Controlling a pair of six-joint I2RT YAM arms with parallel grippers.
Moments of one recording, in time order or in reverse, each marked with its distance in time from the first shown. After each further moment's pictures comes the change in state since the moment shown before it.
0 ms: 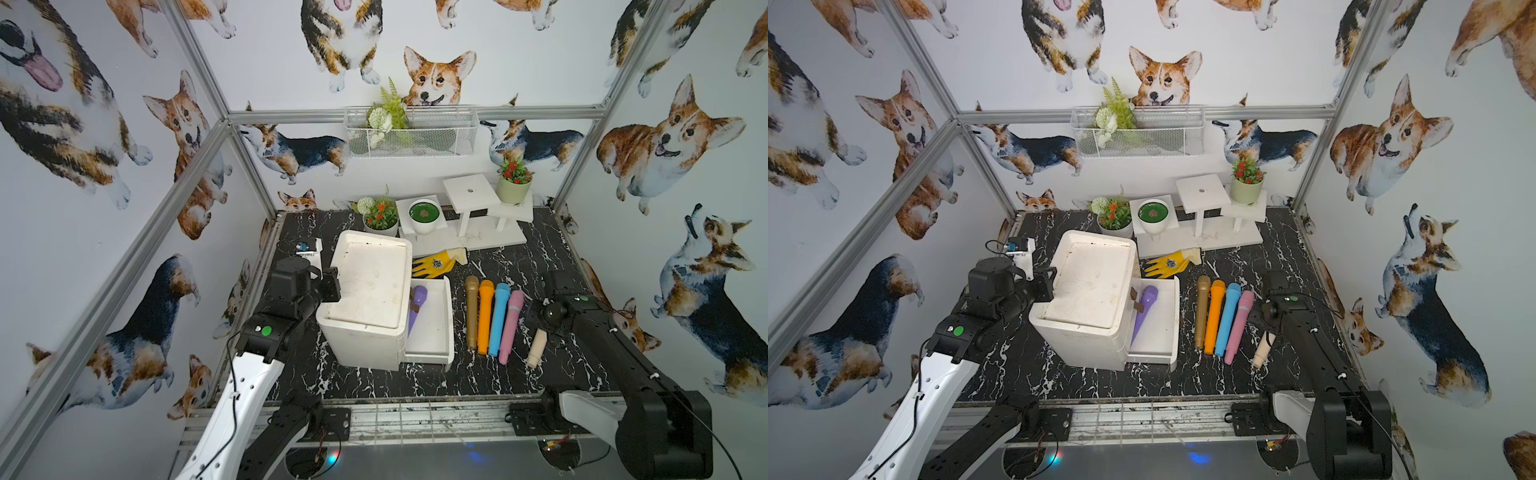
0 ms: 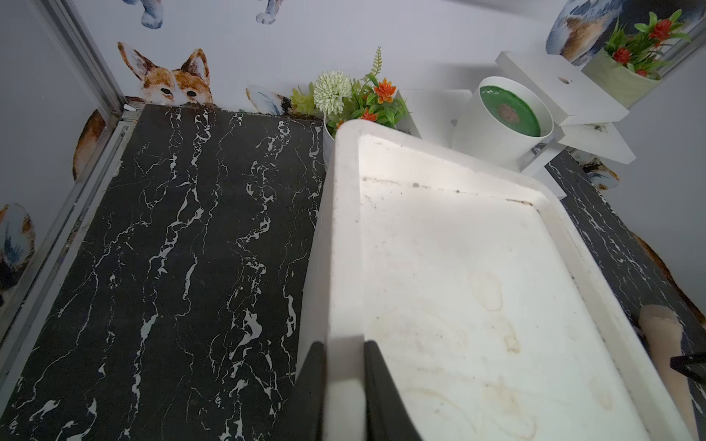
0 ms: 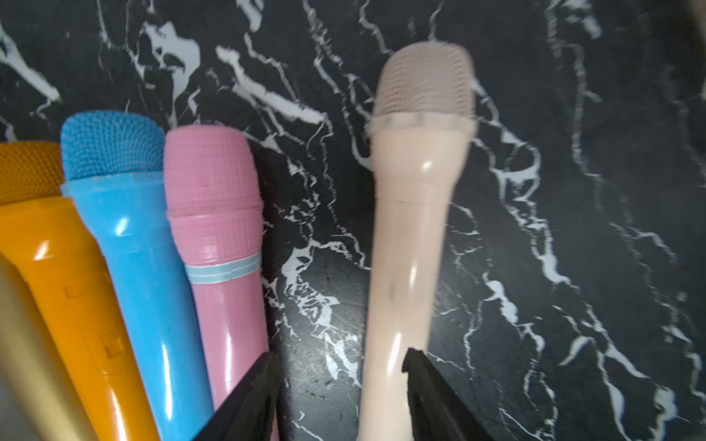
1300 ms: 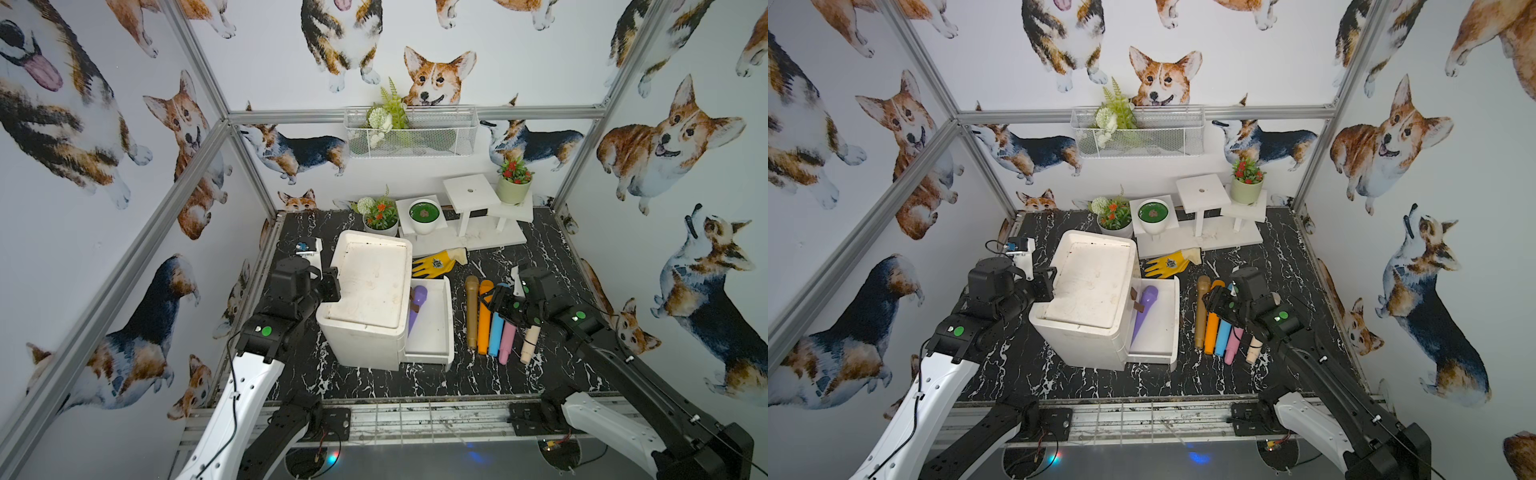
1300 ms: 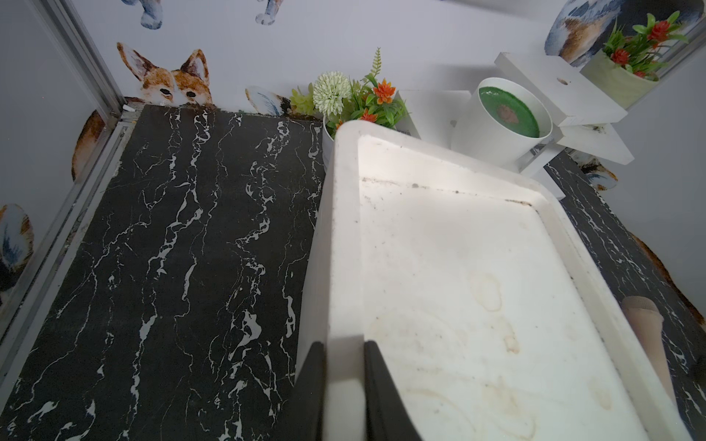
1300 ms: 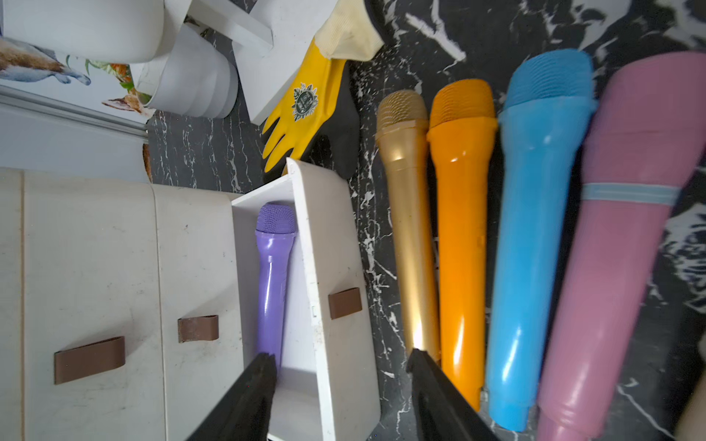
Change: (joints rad) left arm 0.000 0.002 -0.005 0.010 0.004 -0.001; right arm 0.475 -0.146 0.082 0.192 -0.298 0.373
